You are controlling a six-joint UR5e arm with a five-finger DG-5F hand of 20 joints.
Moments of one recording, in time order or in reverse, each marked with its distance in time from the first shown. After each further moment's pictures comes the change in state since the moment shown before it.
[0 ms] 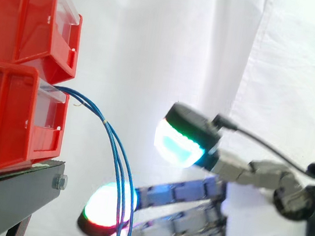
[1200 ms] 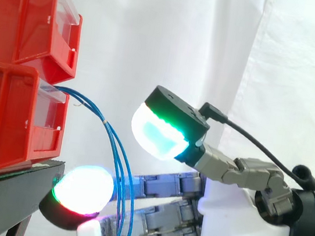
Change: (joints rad) arm 0.009 -0.047 0.049 0.087 -0.125 0.023
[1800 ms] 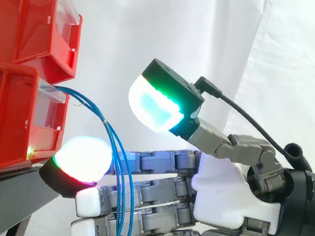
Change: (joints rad) arm -0.014 0.002 0.035 -0.012 -0.020 0.001
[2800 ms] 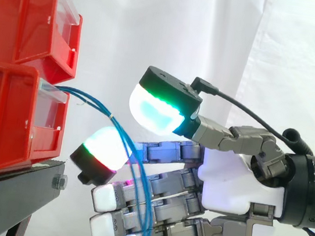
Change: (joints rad) arm -0.013 0.028 0.023 -0.115 0.003 -0.015
